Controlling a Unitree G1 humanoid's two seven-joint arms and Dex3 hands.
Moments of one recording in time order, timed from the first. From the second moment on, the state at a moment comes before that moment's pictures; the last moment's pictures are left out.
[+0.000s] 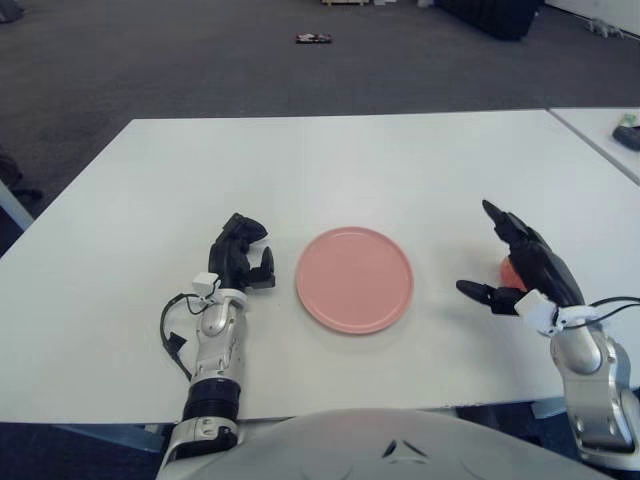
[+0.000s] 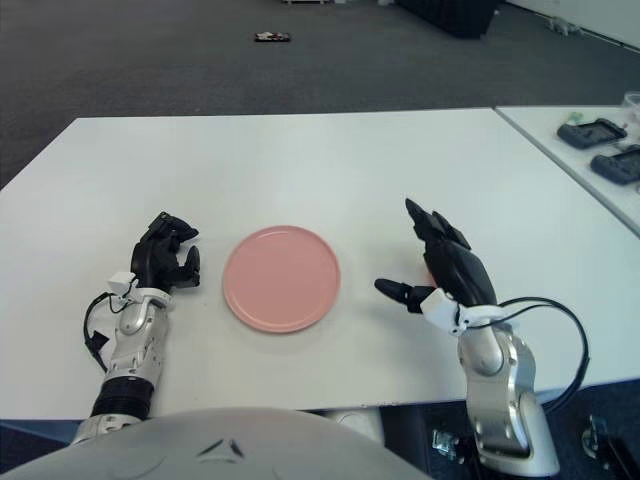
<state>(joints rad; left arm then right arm) 0.01 -0.07 0.18 0.39 -0.21 -0.19 -0.10 0.37 -0.38 -0.10 -0.60 -0.64 0.16 0.26</state>
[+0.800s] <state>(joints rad) 0.01 -0.07 0.17 0.39 -0.20 -0.20 -0.10 0.25 -0.48 0.00 -0.36 -0.85 0.36 0.31</state>
